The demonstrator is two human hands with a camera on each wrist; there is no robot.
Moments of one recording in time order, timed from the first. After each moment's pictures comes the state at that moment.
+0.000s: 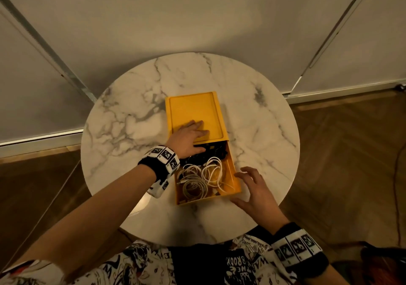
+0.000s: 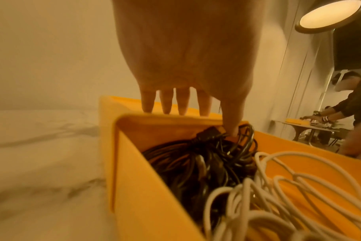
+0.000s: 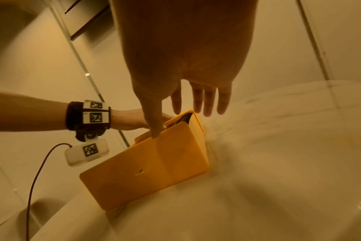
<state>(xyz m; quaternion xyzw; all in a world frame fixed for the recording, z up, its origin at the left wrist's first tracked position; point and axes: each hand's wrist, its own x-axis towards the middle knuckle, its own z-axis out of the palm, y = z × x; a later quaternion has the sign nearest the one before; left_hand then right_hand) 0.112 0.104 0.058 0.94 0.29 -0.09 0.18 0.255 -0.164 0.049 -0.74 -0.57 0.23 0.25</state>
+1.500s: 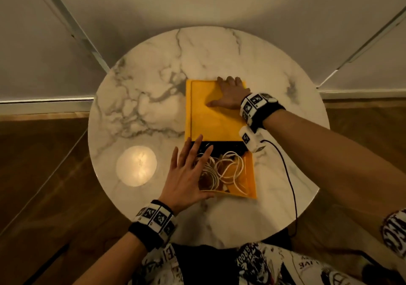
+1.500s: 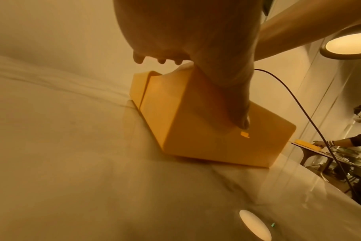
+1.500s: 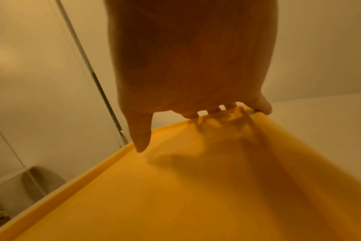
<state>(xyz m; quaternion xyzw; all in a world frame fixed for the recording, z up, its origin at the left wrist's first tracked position) 0.037 0.000 0.038 0.90 0.39 0.04 0.18 0.281 0.156 0.077 -0.75 -0.61 0.25 -0.08</state>
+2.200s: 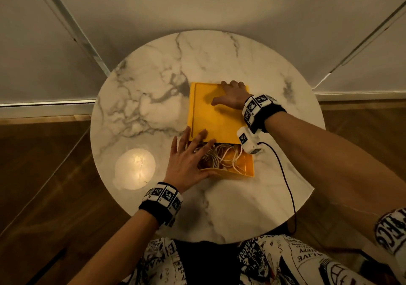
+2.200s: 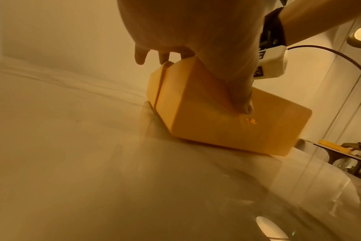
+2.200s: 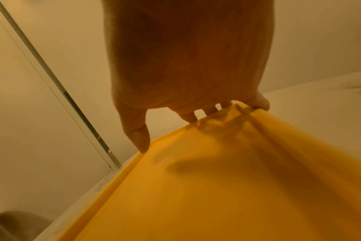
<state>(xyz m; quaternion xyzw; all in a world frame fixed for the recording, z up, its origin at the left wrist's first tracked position) 0.040 0.029 0.020 0.91 0.39 0.07 0.12 0.277 0.143 0.085 -0.78 -0.57 0.27 -0.03</state>
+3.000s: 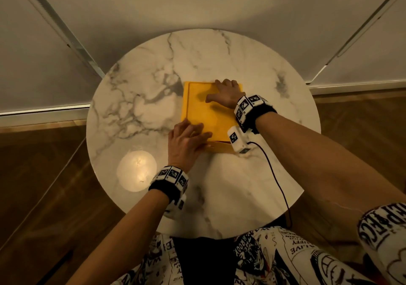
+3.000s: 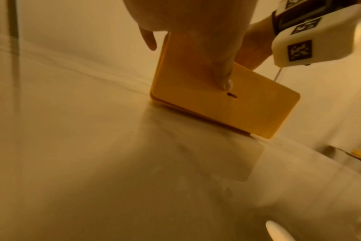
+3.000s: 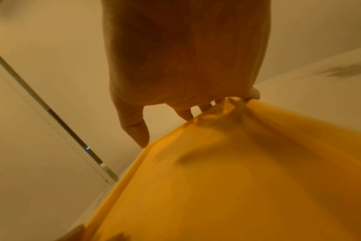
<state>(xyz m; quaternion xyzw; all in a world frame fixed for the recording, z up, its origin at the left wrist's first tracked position) 0.066 0.054 0.020 0.88 0.40 0.19 0.14 0.283 0.136 0.077 -0.78 -0.56 0.30 0.01</state>
